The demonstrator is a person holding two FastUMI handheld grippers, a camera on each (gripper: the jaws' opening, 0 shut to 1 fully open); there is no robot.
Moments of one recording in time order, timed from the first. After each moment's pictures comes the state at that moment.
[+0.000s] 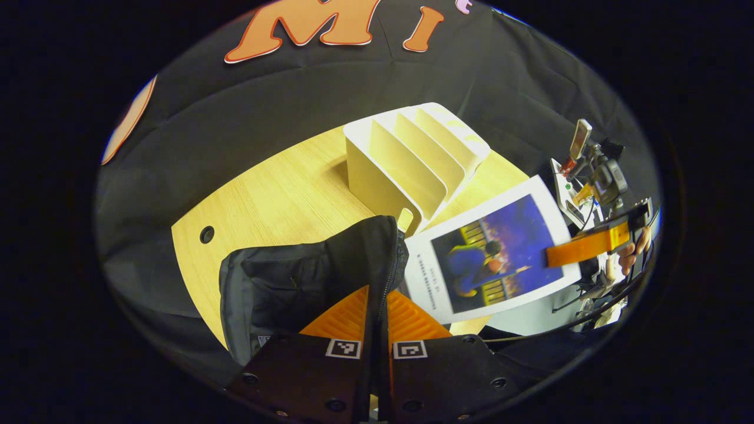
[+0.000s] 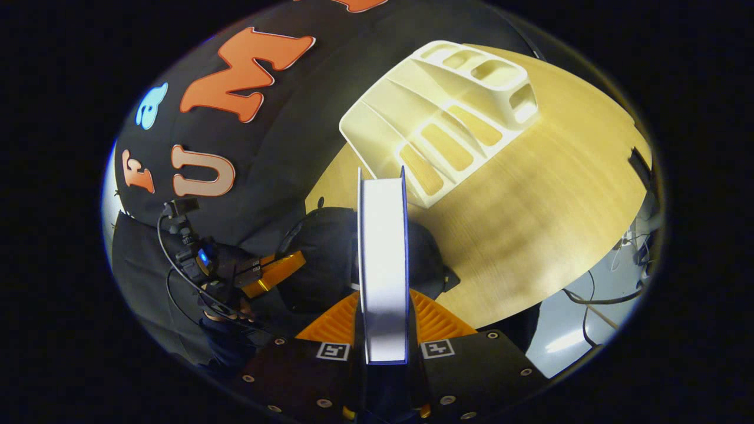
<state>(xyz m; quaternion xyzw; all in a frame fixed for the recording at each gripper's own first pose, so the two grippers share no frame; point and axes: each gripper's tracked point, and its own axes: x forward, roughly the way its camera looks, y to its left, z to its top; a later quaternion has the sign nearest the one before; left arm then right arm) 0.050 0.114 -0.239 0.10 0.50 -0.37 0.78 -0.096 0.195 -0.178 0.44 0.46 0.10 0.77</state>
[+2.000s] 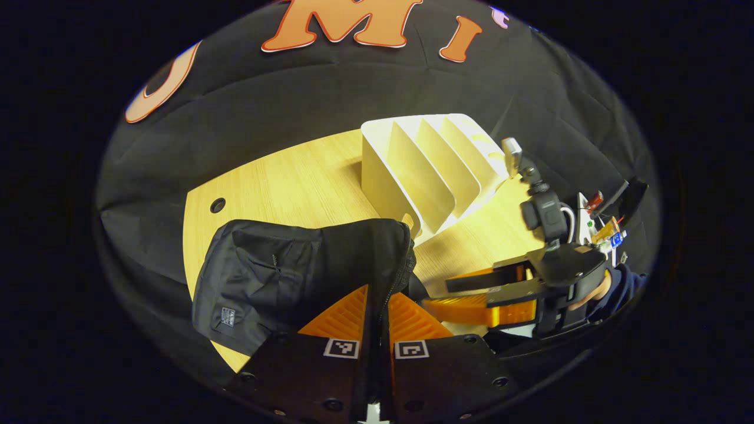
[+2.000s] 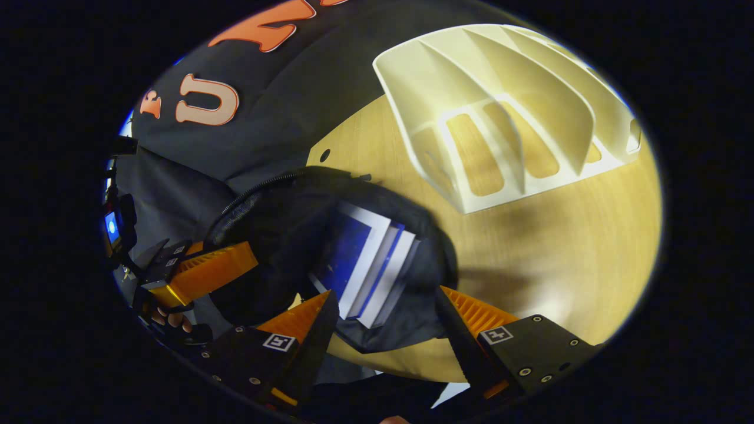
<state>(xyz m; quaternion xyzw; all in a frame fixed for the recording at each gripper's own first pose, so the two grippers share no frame) 0.035 0.085 -0.246 0.06 0.51 -0.27 0.82 -0.017 0.219 -0.269 0.29 0.47 0.21 0.81</state>
